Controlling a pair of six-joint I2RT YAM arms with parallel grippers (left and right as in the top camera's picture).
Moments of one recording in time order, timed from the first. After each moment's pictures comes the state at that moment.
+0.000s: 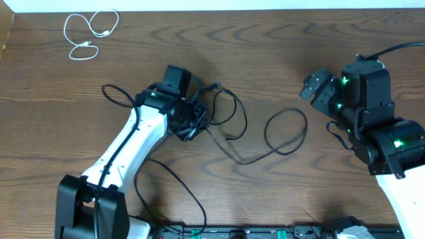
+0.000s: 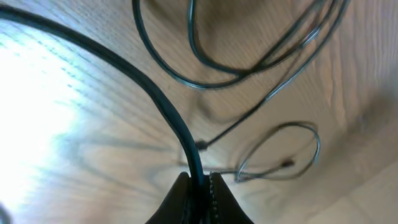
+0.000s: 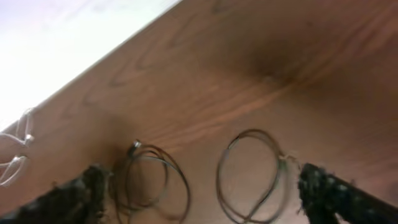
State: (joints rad) left arm -0.32 1.58 1.14 -0.86 0.39 -1.15; right arm 0.30 1.15 1.31 -0.94 0.18 0.78
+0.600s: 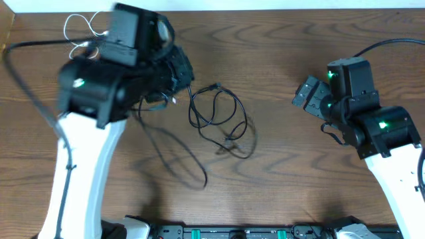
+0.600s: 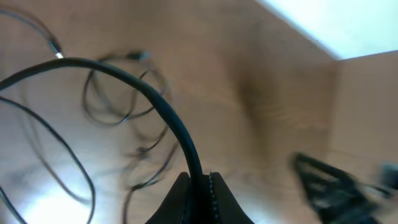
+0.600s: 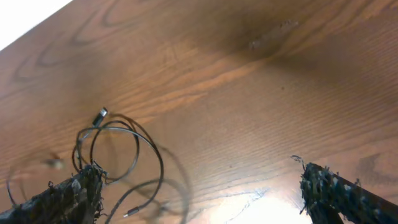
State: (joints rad) left arm -0.32 1.53 2.09 -1.41 0.25 -0.73; right arm 0.30 1.25 1.31 -1.02 0.14 0.73
